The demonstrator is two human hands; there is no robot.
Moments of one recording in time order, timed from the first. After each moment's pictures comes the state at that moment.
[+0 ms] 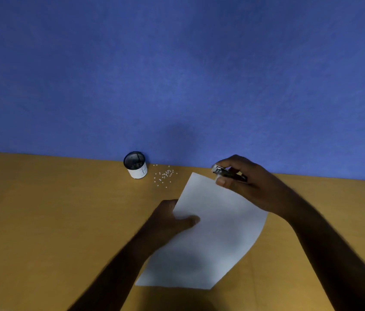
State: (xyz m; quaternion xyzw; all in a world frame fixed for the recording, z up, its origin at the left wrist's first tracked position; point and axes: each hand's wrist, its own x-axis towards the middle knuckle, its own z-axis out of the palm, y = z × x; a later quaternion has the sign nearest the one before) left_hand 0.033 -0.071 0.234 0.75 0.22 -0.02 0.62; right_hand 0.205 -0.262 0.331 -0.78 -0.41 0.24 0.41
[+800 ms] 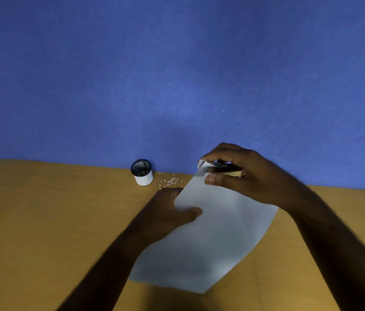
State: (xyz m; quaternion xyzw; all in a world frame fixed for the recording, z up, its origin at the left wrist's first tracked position) left_hand 0.021 -0.053 0.316 0.80 0.19 -0.03 0.57; right_hand 0.173 -0.230 0.408 -0.76 -0.51 0.18 0.36
